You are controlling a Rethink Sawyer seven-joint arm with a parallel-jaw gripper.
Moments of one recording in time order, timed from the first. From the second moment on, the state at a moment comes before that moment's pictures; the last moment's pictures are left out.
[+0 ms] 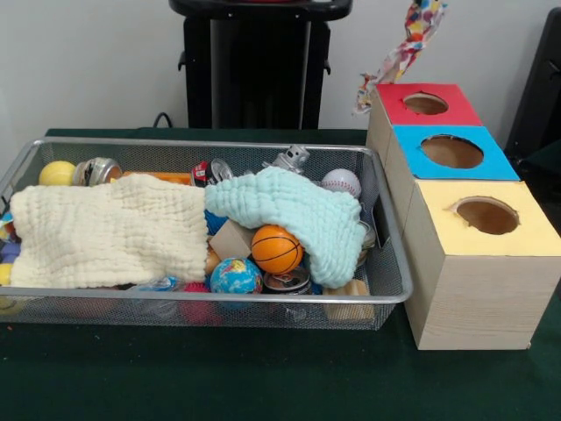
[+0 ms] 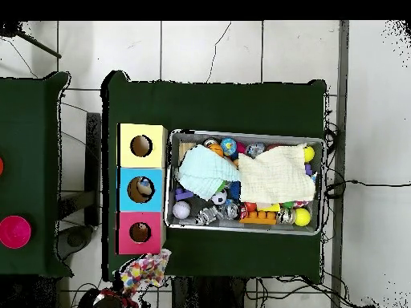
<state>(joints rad) 0.65 -1.04 -0.49 2.28 0.45 0.49 1.92</state>
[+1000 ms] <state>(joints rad) 0.55 -0.92 -0.57 1.87 0.44 0.73 2.00</state>
